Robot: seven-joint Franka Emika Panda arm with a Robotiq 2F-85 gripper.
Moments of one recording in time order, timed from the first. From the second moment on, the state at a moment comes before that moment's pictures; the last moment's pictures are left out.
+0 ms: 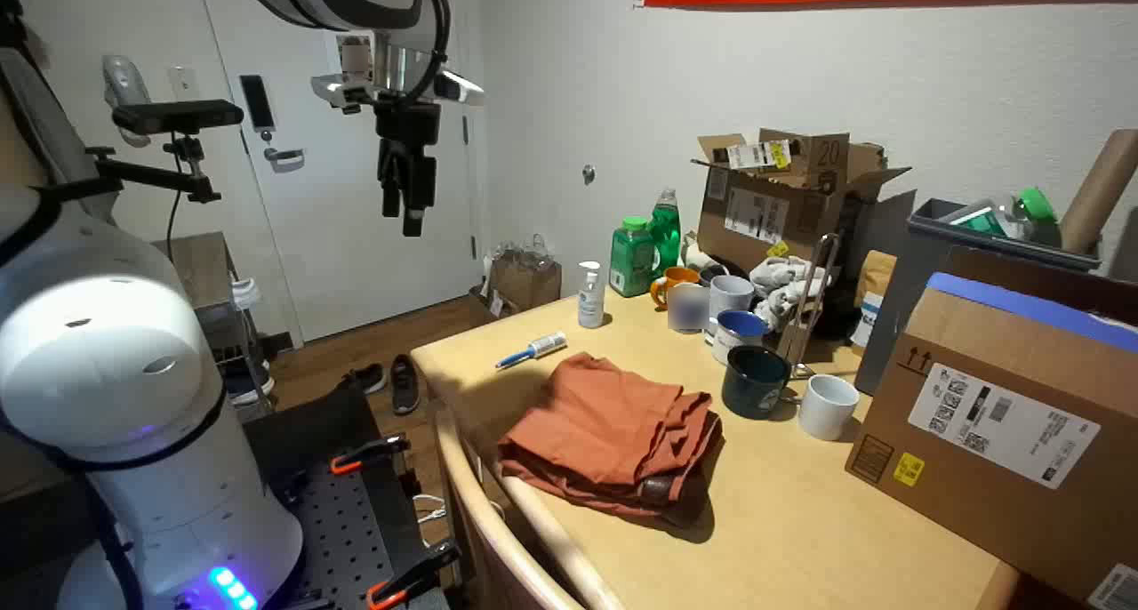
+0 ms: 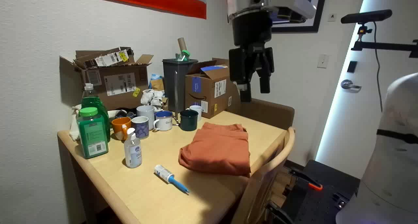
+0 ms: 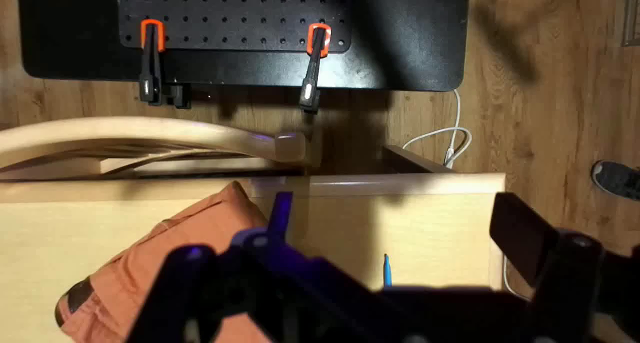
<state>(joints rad) 0.15 -0.61 0.23 -2.50 0.17 1.70 0.26</state>
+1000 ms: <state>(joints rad) 0.17 -0.39 0.23 -2.41 0.18 1.77 0.22</state>
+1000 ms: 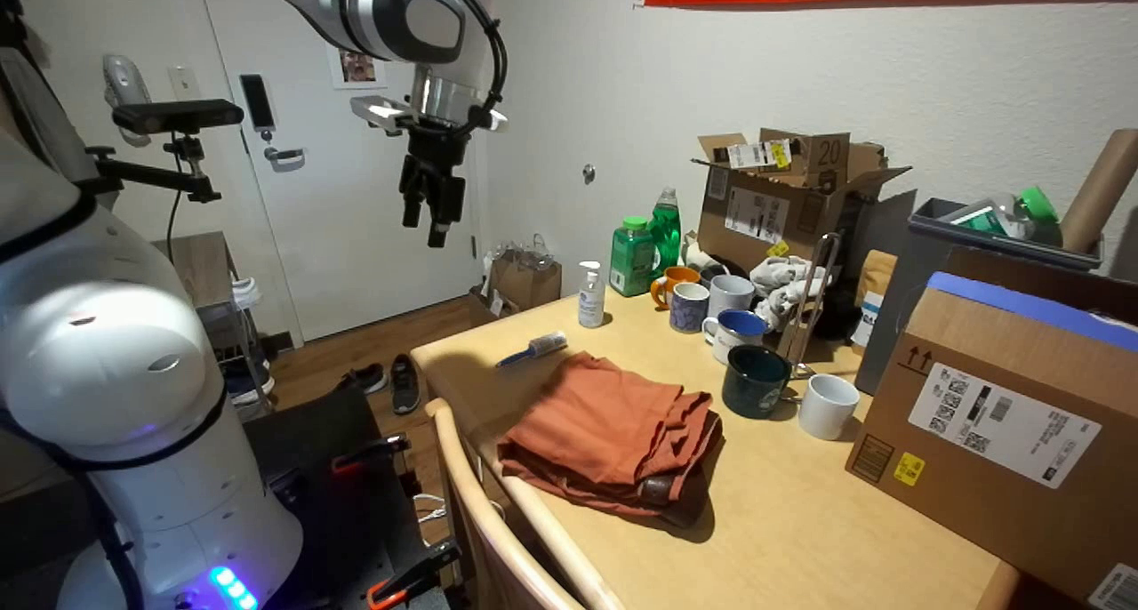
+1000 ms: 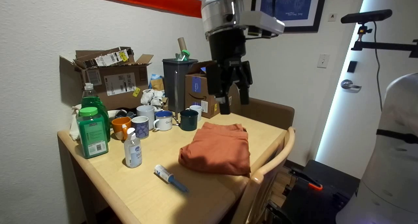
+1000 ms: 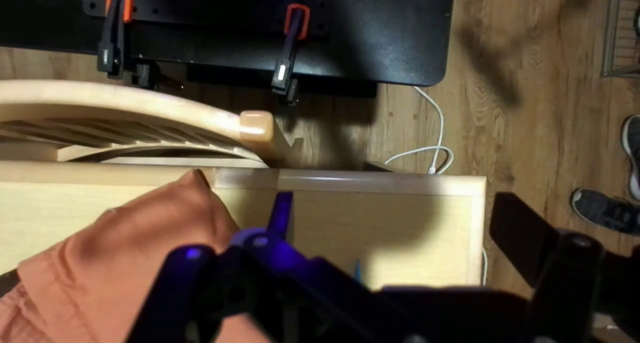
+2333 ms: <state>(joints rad) 0.17 0.09 0.22 -2.19 0.14 1.93 0.22</state>
